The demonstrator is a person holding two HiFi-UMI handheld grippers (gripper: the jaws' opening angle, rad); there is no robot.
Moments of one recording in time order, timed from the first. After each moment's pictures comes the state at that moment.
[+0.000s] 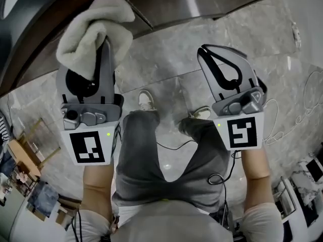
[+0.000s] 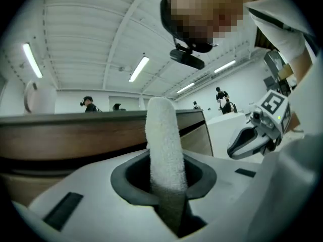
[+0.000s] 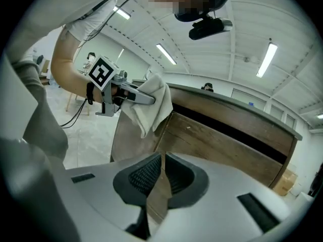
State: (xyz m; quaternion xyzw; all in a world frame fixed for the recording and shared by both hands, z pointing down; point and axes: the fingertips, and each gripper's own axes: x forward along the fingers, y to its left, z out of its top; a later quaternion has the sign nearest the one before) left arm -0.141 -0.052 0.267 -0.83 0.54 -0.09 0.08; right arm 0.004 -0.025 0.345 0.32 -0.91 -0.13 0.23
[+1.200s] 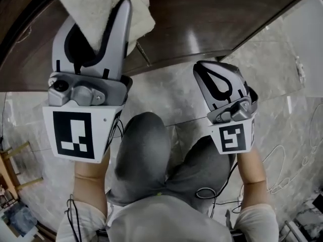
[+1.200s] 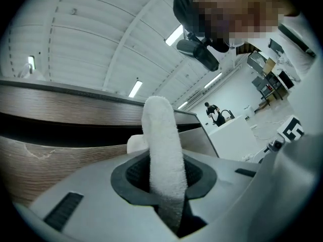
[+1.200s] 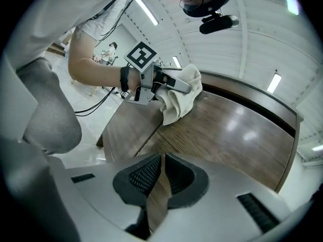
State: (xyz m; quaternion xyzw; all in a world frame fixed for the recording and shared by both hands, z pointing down) left arm -0.087 -0.093 0.318 -0.83 0.52 0.01 0.22; right arm 0.014 -0.052 0.492 0.32 -0.88 -0.28 0.20
